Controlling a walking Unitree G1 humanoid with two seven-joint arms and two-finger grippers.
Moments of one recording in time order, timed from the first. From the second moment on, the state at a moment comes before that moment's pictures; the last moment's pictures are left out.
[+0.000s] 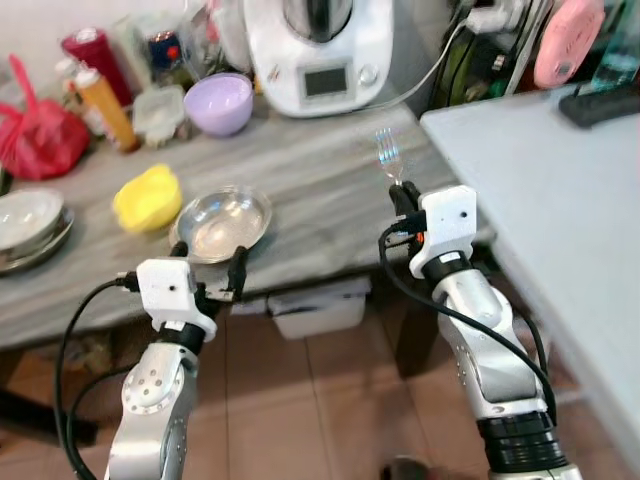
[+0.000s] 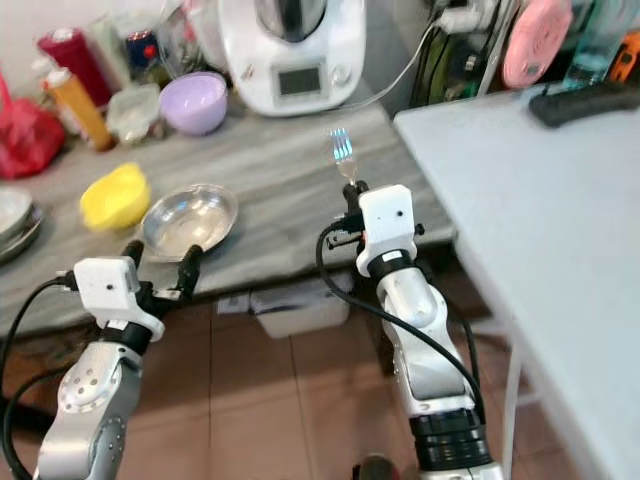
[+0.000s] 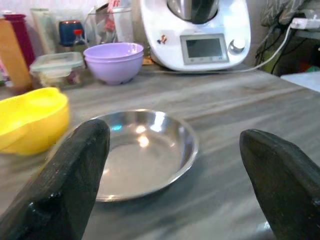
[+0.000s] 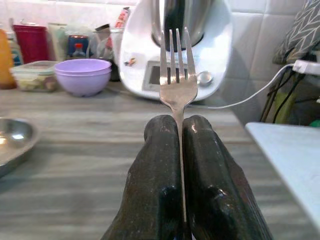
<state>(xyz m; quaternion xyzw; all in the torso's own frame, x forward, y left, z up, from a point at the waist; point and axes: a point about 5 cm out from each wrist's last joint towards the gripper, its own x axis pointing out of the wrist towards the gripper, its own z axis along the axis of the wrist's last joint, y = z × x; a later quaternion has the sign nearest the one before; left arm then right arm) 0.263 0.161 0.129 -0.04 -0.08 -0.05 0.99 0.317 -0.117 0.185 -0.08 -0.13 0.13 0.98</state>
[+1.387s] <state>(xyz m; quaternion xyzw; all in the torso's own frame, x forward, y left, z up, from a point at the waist) 0.211 0.170 0.116 -0.01 -0.03 -0.12 0.99 0.323 -0.078 0.149 0.01 -0.03 0.18 0.98</state>
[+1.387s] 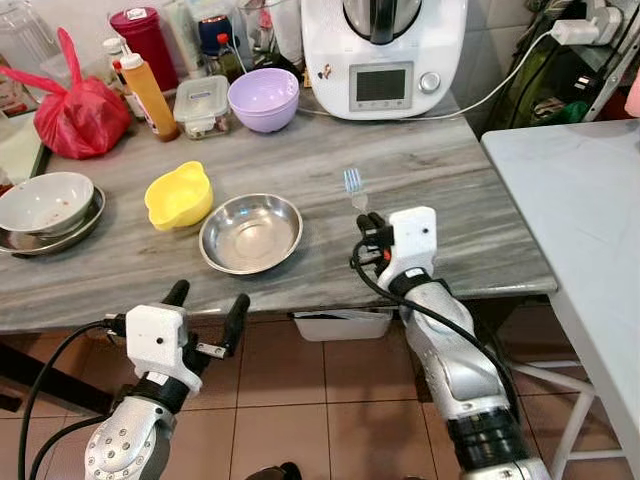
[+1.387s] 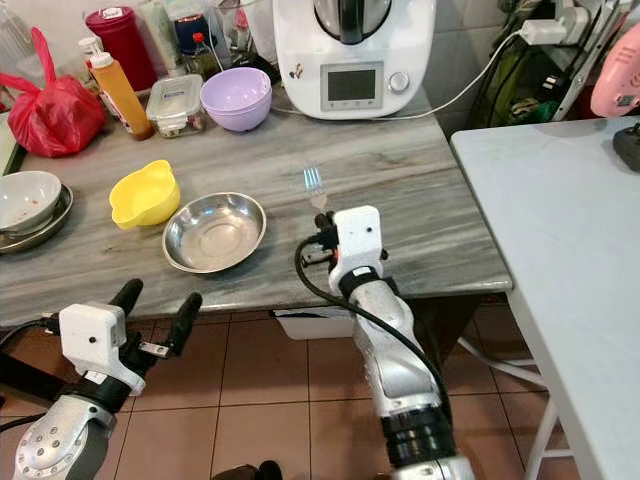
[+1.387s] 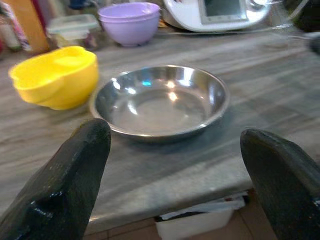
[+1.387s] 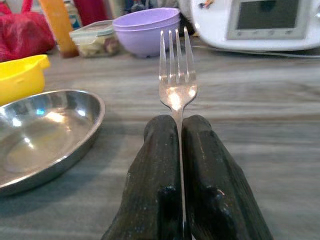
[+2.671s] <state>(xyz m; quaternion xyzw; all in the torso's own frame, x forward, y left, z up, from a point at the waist) 0.207 0.145 0.122 -0.05 -0.01 -0.23 0.97 0.360 -0.057 0.125 0.05 0.07 0.14 0.99</state>
